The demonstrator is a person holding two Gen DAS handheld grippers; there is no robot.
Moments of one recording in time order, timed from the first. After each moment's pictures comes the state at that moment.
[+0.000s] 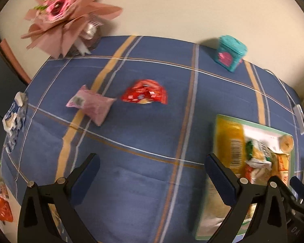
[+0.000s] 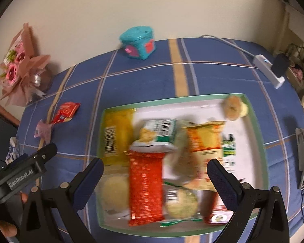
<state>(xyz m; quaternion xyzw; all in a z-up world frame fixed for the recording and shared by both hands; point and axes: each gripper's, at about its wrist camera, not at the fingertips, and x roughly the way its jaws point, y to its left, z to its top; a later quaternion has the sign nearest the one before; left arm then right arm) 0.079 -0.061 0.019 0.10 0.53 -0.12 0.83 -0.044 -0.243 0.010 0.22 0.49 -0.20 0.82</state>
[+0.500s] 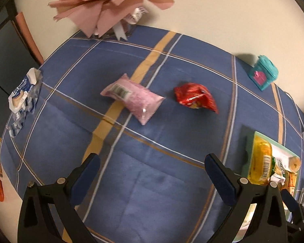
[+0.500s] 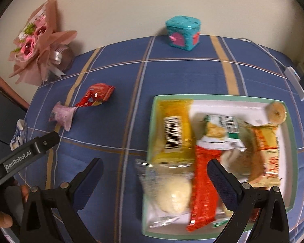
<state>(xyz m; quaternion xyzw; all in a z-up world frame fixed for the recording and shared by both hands) 0.118 0.014 0.008 0.04 0.56 -0.08 0.83 0.006 -0.171 -0.001 0.20 0.51 -0.14 0.83</state>
